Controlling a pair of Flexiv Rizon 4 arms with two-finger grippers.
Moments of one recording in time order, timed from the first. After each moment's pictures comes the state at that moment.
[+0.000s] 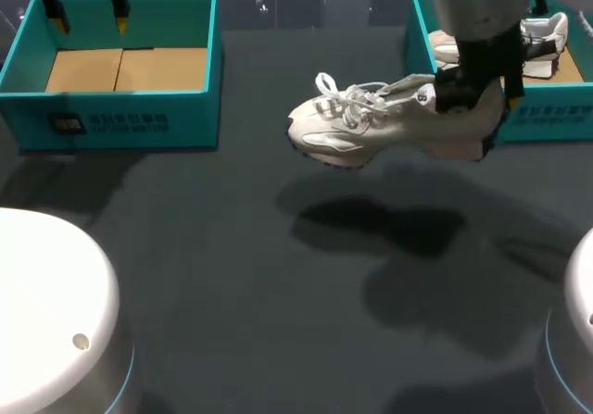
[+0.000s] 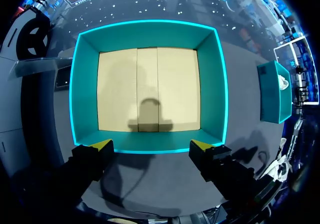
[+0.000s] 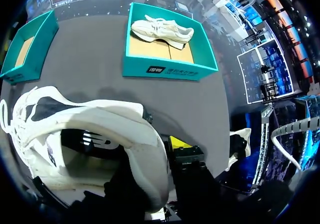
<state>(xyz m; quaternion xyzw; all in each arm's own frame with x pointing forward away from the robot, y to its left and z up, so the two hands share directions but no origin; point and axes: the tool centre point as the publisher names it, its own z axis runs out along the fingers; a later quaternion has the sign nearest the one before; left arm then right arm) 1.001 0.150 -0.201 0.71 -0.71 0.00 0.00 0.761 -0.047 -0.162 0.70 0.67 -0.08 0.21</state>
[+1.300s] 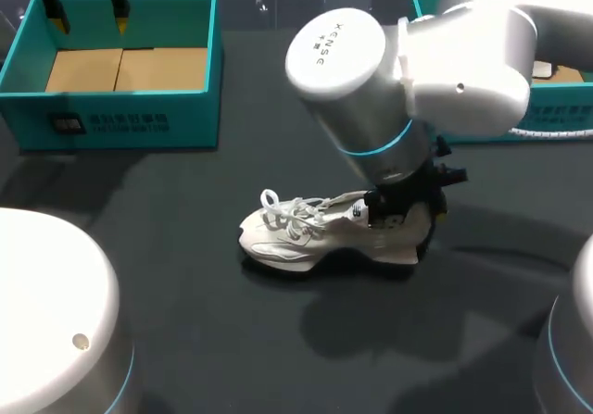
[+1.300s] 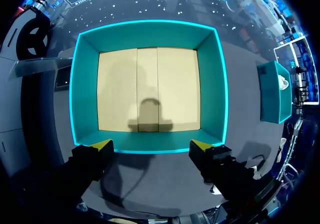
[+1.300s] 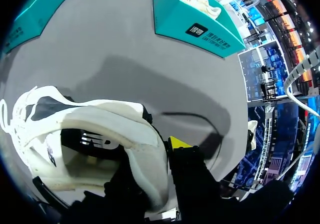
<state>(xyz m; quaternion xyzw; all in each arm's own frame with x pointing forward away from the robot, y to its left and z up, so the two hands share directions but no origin) 1.001 0.150 -0.201 0.71 -0.71 0.00 0.00 0.683 0.030 -0.304 0.70 0.68 -0.11 0.20</state>
